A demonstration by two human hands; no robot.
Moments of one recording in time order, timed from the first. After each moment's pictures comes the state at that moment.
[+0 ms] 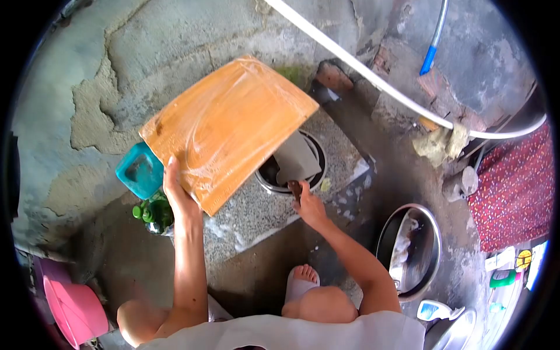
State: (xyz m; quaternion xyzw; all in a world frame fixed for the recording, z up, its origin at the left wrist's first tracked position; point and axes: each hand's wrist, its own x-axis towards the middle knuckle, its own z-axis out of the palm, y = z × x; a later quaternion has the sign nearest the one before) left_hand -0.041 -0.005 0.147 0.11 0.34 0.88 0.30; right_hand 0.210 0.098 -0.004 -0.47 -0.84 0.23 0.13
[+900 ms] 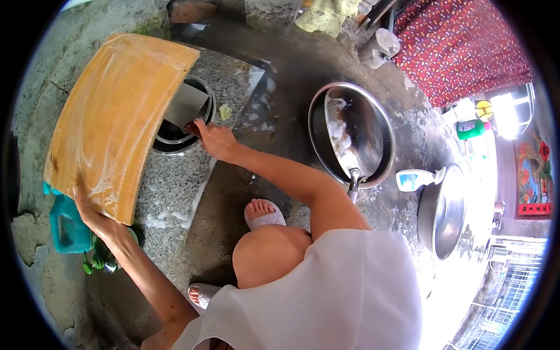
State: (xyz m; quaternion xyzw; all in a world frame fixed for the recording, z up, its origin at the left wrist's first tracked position) left_hand -0.005 0.006 0.146 0.17 0.45 0.78 0.40; right_hand 0.220 0.109 -0.027 -0.51 -0.82 0.20 0.17
